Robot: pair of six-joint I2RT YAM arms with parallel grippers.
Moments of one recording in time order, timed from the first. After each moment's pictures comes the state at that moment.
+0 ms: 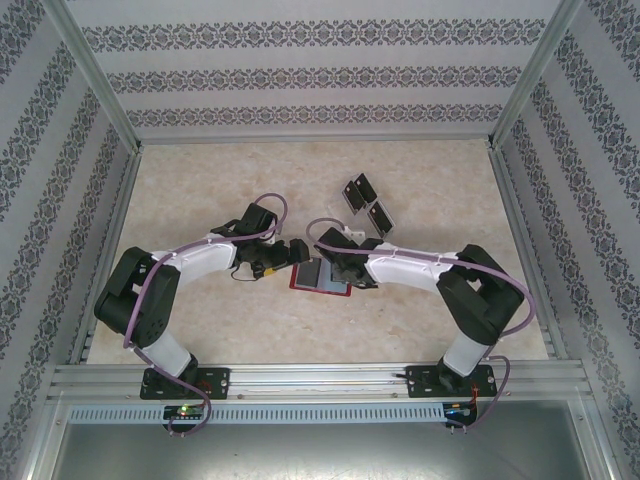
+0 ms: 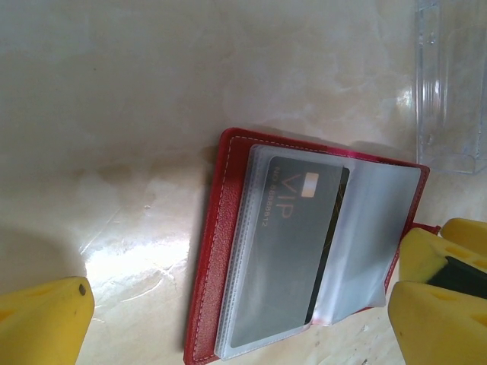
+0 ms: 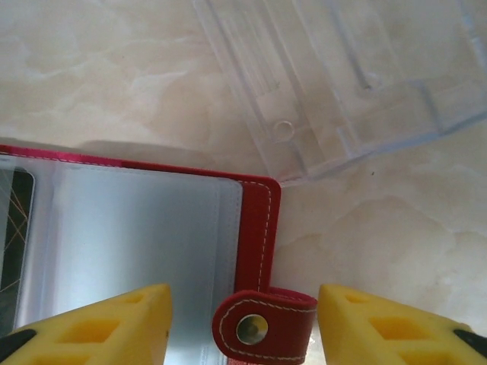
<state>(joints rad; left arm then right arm) -0.45 1.63 0.90 -0.33 0.38 -0.72 0.82 1.71 0.99 -0.55 0.32 0.82</state>
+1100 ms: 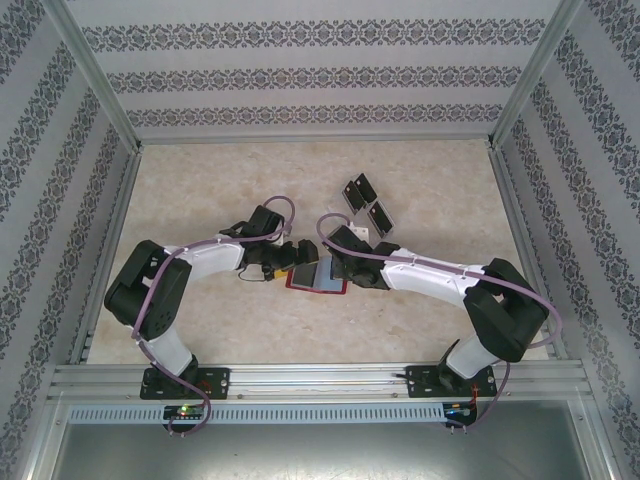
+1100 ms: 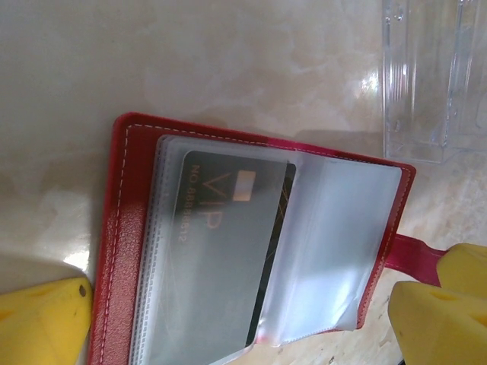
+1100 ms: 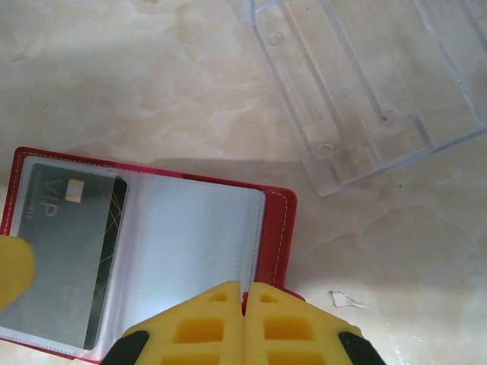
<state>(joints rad) -0.48 1.70 0.90 -0.22 0.47 -0.79 0.81 1.56 0.90 -0.43 0.24 0.83</state>
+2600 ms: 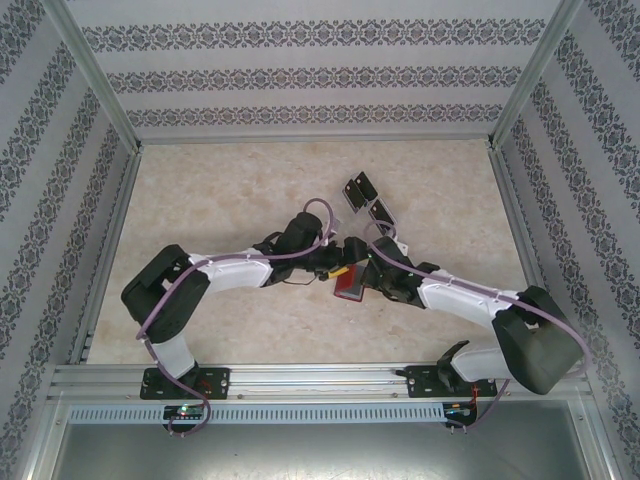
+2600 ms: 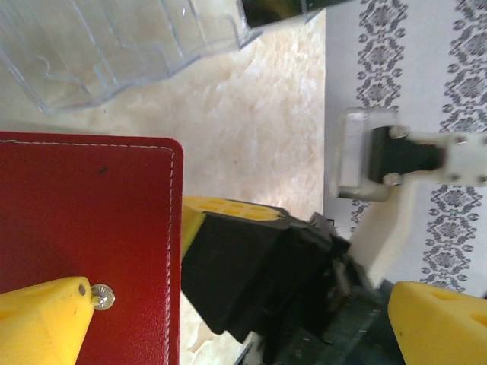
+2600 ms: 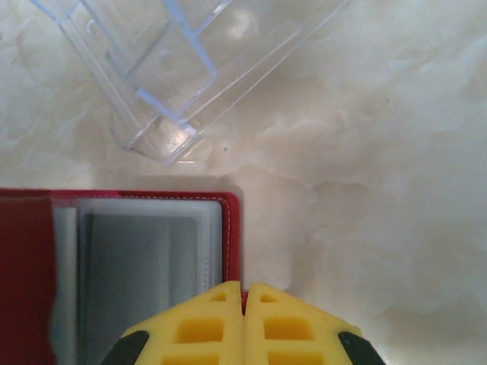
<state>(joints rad) -0.76 1.76 0.95 0.25 0.50 -1.11 0.62 1.32 0.57 -0.25 0.13 0.94</state>
